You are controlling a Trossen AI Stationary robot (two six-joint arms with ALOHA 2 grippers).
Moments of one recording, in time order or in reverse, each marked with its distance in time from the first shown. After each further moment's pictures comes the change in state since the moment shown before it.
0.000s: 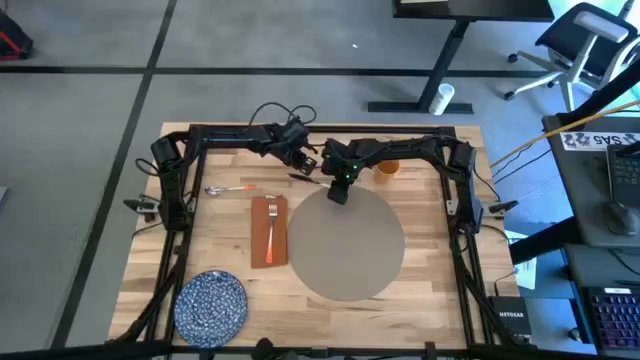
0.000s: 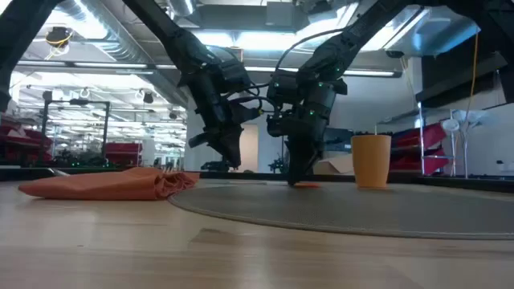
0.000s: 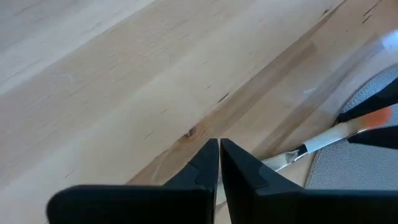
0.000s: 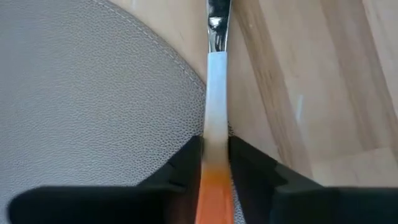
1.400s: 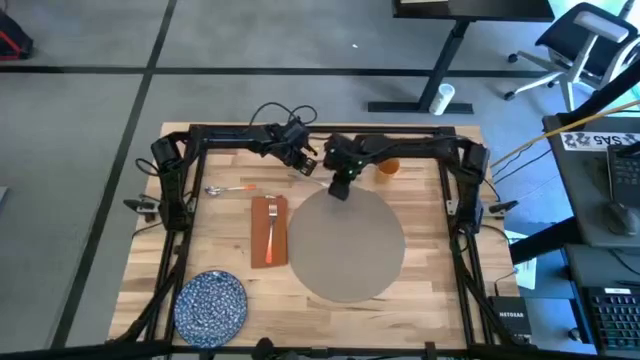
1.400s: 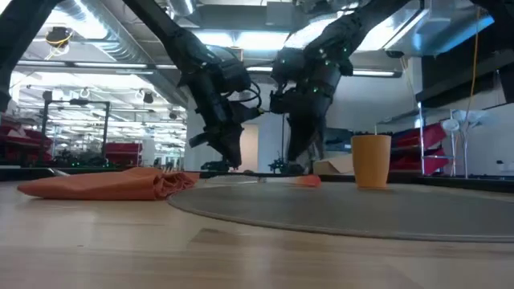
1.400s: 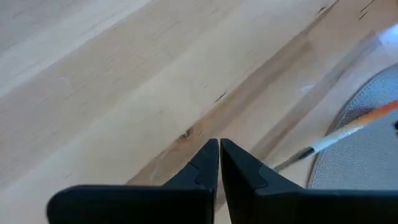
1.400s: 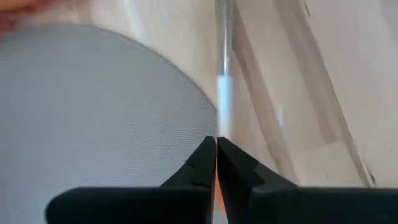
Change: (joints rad) left arm 0.000 0.000 0.000 0.000 0.000 0.017; right arm -0.002 -0.137 0.000 -0.028 -0.010 0.038
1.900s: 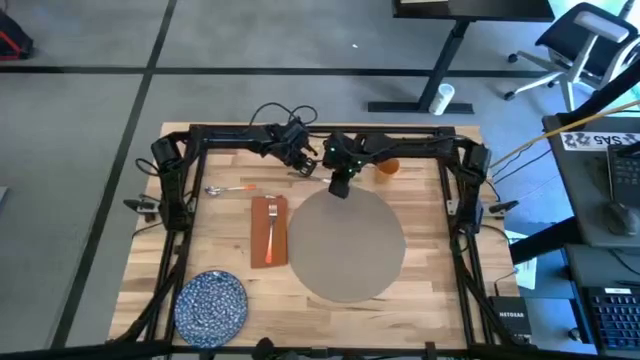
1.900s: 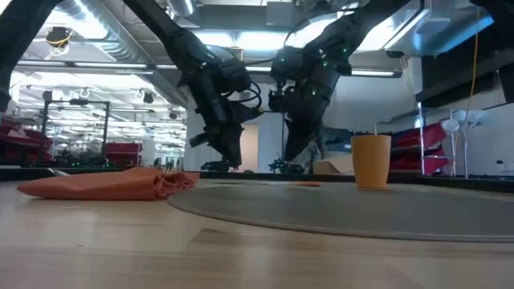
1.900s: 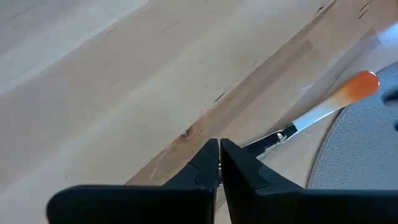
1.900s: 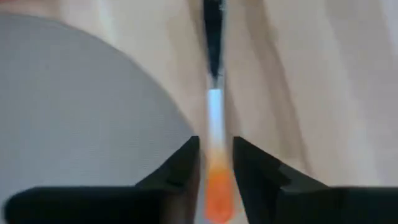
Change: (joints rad) left arm 0.000 0.000 0.000 0.000 0.000 0.004; right arm -0.001 0.041 0.001 0.047 0.130 -0.131
